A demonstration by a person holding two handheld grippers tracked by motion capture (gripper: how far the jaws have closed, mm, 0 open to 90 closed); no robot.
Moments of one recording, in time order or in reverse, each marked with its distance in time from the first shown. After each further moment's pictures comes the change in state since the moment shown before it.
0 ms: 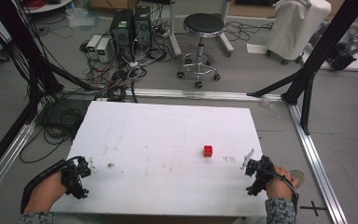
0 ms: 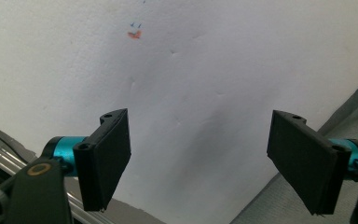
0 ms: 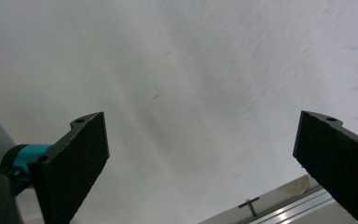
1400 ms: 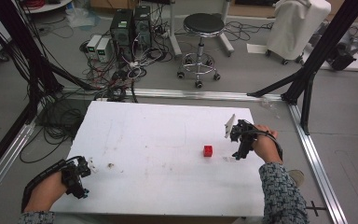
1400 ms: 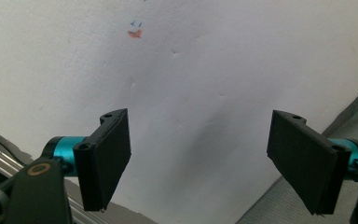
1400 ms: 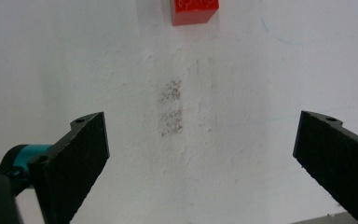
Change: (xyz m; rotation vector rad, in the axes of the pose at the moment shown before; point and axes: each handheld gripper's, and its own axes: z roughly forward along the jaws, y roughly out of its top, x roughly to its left) left arm 0.002 -0.001 0.004 -0.003 -0.007 -0.010; right arm -0.076 0.102 -0.041 -0.106 0.041 -0.372
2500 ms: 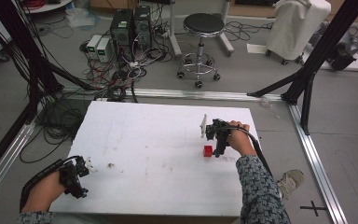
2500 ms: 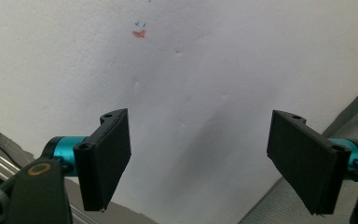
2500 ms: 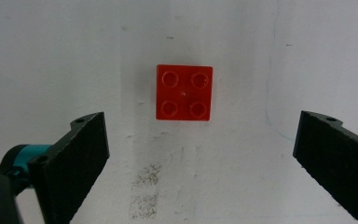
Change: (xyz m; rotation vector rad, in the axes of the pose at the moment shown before) left arm 0.002 -0.004 -0.002 -0.028 -0.006 -0.004; right arm -0.020 0.072 0.049 0.040 0.083 -0.142
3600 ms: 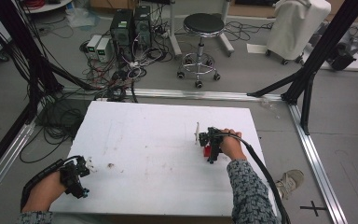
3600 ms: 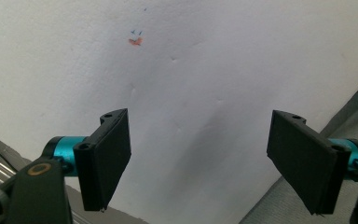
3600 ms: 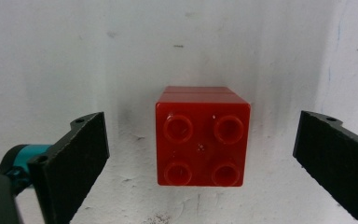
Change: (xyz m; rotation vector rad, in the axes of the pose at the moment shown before) left arm -0.001 0.002 -0.001 -0.014 -0.005 0.007; right arm -0.001 0.011 0.049 0.053 0.056 0.023
